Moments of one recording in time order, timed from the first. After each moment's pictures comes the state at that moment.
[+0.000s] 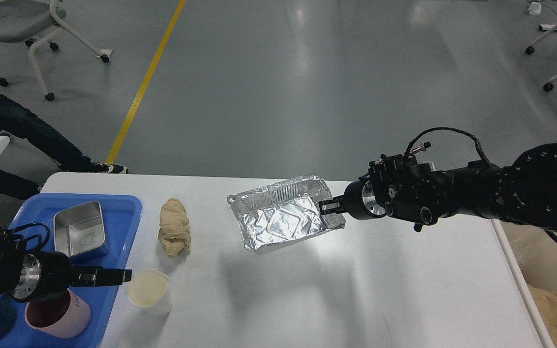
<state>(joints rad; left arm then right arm) -0.52 0.95 -0.40 -1.45 1.43 -0.48 -0.05 1.42 -0.04 -0.94 0.91 -0.36 0.13 0.21</state>
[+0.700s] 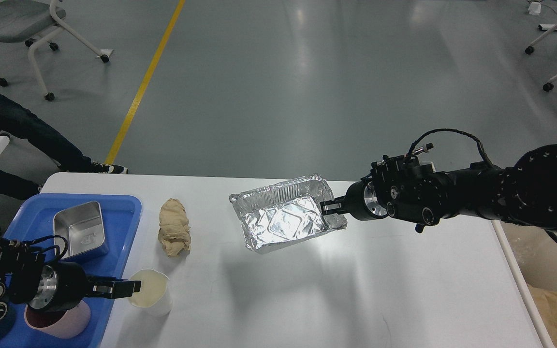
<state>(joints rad) -0.50 0.88 -0.38 -1.41 1.50 -0.45 -0.05 1.41 -0.04 -0.93 0.91 -0.36 0.13 0.21</state>
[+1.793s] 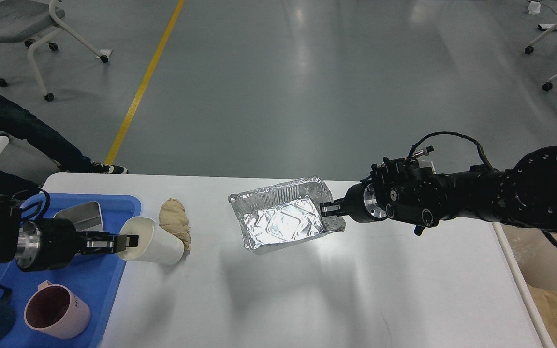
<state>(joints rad) -0.60 1.05 -0.51 -1.58 1.34 -0.52 -0.12 1.40 -0.04 -0.93 0.92 -0.34 0.13 0.22</state>
